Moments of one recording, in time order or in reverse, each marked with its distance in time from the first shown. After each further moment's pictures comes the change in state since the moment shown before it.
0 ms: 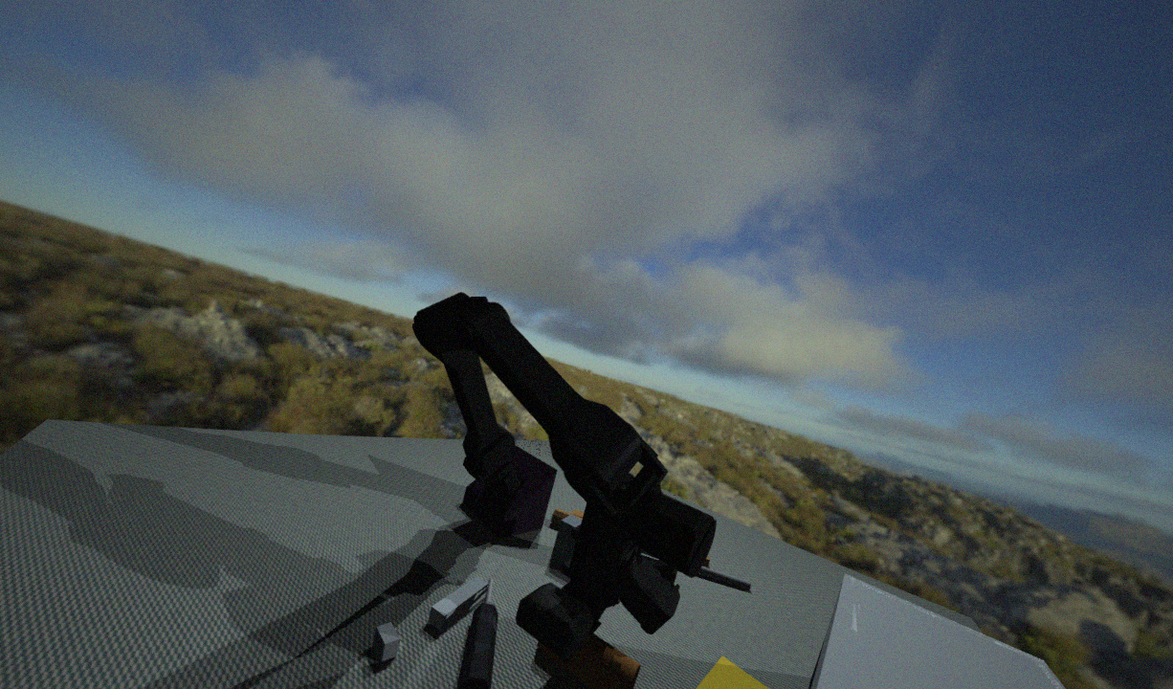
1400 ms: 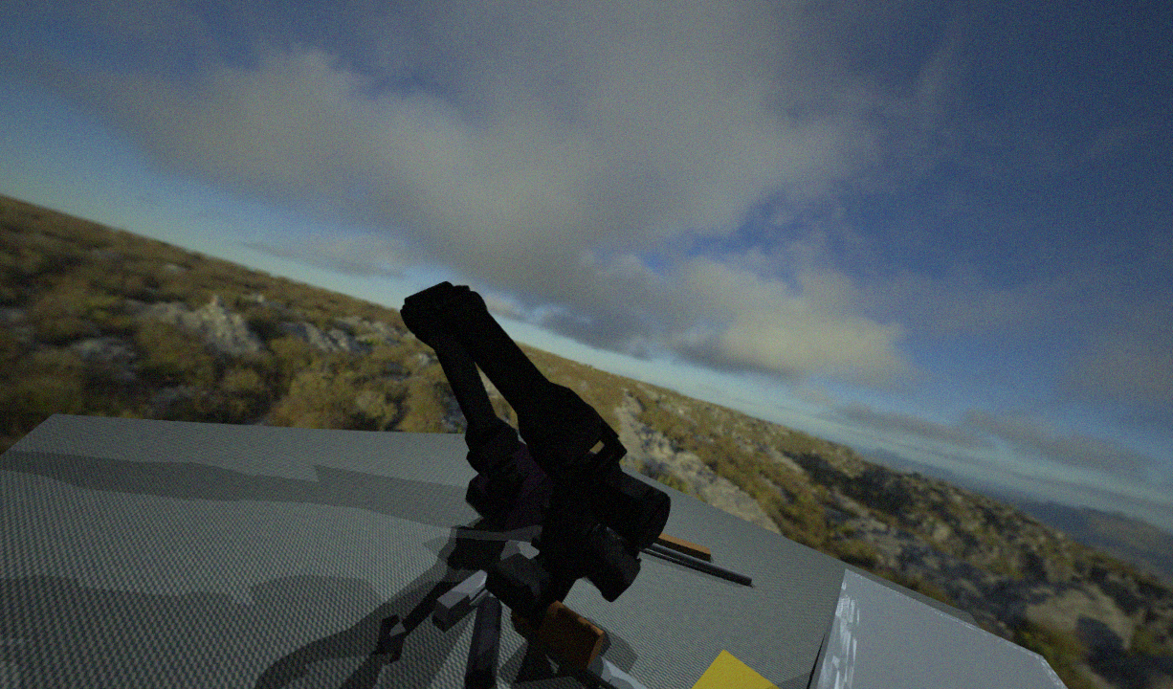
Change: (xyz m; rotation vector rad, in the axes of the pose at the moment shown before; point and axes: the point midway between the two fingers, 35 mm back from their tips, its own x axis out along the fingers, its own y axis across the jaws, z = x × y) arm 0.002 0.001 -0.049 -0.003 -0.002 0.001
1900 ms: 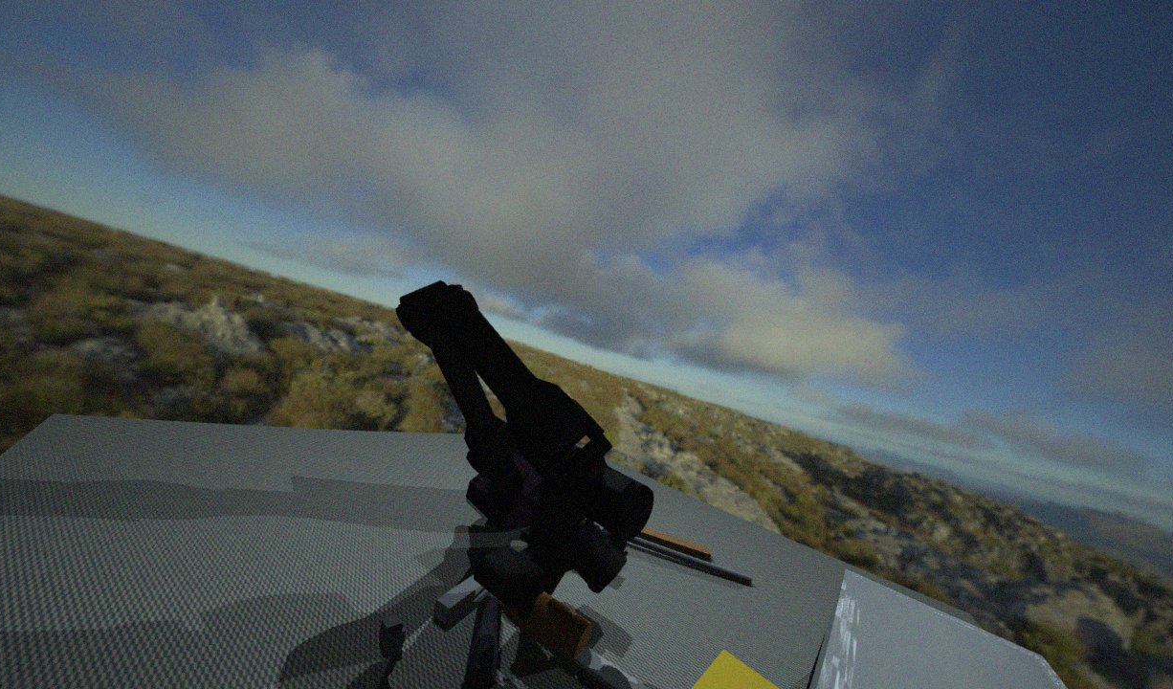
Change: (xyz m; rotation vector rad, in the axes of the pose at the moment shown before) arm 0.001 0.001 -0.017 -0.005 -0.003 0.001
